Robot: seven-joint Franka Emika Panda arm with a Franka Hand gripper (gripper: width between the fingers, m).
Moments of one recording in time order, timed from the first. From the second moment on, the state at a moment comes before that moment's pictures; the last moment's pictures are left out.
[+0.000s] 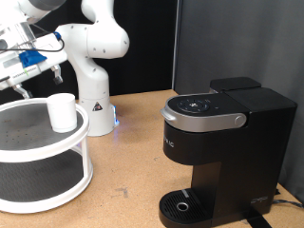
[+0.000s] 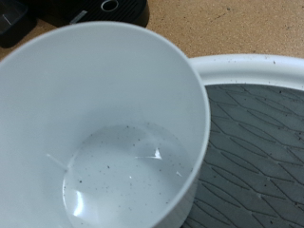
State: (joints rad) arm -0.45 -0.76 -0.43 -2.88 0.26 2.14 -0.66
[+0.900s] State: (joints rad) arm -0.44 -0.71 -0.43 -2.92 0.26 2.21 -0.69
